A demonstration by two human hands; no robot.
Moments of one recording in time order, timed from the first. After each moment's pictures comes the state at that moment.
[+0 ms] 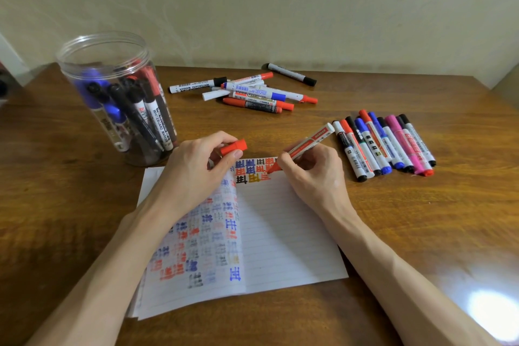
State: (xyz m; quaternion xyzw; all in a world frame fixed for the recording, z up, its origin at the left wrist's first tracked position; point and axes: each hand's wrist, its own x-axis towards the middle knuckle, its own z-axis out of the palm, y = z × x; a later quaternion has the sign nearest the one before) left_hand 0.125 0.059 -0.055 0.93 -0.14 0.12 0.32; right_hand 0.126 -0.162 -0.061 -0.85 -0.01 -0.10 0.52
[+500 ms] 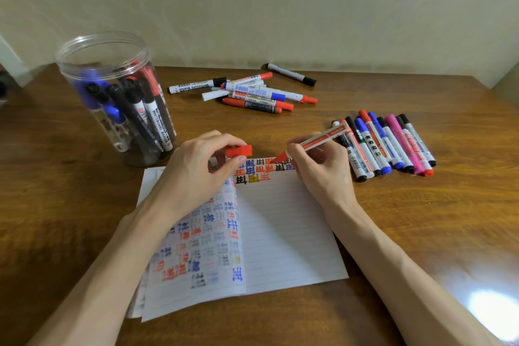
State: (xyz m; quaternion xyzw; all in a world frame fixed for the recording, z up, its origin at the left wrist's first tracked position) left_hand 0.127 0.060 -0.055 0.92 -0.17 0.12 0.34; right_hand 0.126 -0.166 -0.054 -0.78 0.01 -0.09 0.61
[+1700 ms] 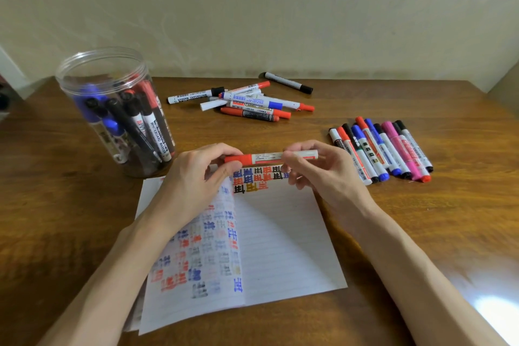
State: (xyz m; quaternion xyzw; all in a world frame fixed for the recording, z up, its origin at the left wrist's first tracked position) left_hand 0.121 0.055 -0.049 0.90 -0.17 0.11 0.38; right_hand 0.131 -0.197 -0.051 -0.73 -0.08 0.05 0.68
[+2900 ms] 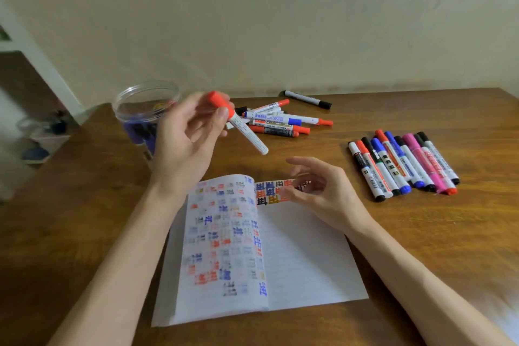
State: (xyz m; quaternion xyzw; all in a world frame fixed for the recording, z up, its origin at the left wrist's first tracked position) left_hand 0.121 0.066 0.031 0.76 -0.13 0.27 0.58; right_hand 0.142 -0.177 -0.072 -0.82 -0.18 -0.04 0.54
